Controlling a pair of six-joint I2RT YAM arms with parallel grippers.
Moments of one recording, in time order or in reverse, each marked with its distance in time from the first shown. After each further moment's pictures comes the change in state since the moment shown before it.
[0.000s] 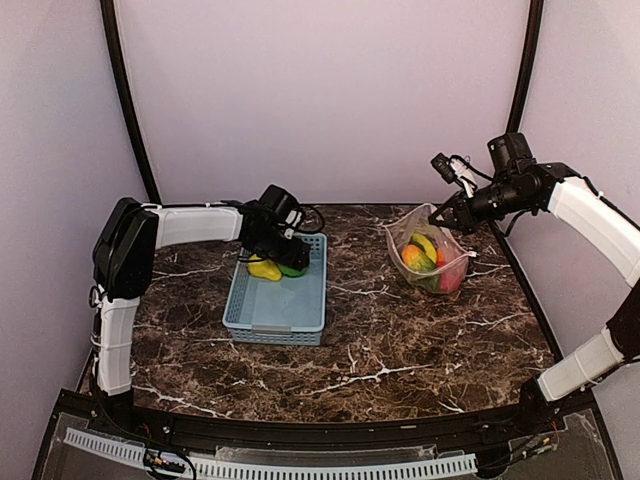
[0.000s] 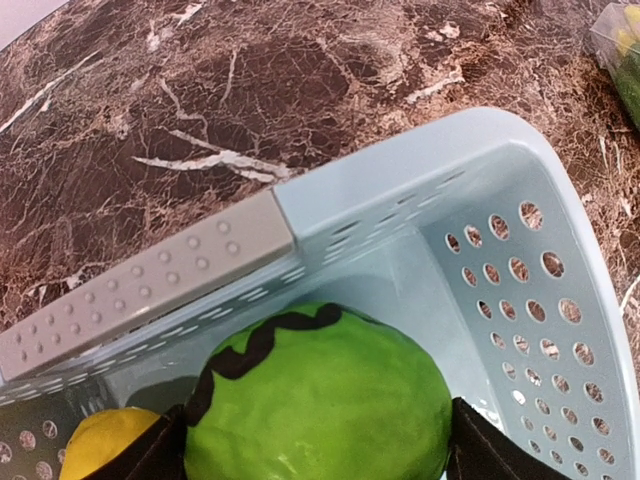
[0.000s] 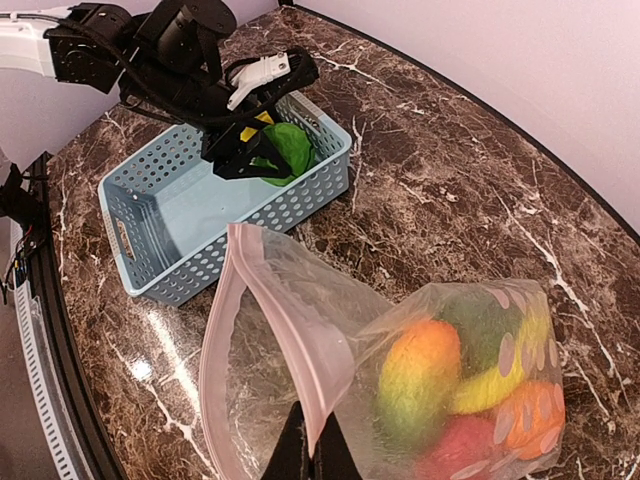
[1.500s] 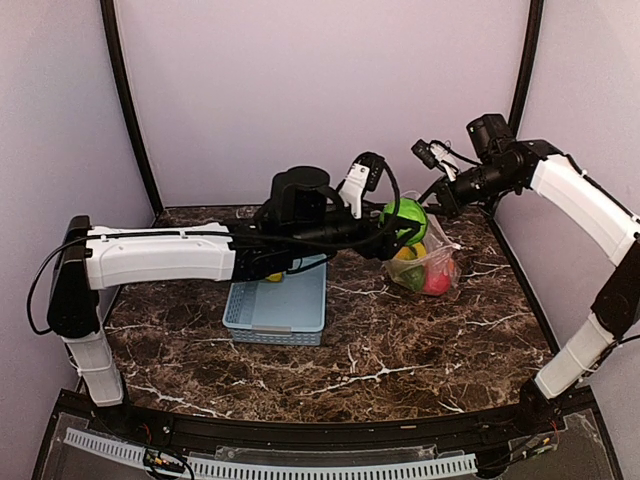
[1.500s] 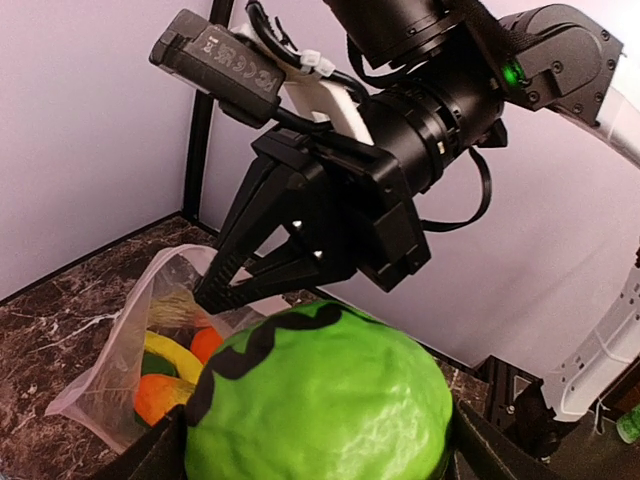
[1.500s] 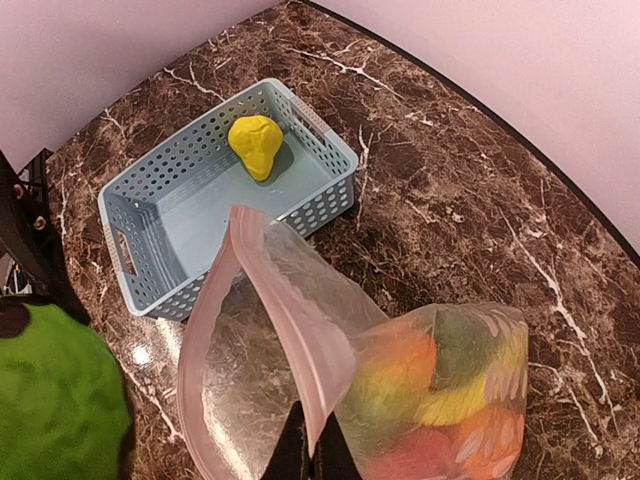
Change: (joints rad) left arm -0.435 -0.336 -0.151 0.673 0.114 -0.109; right arm 0.076 0.145 0.224 -0.097 0.058 0.014
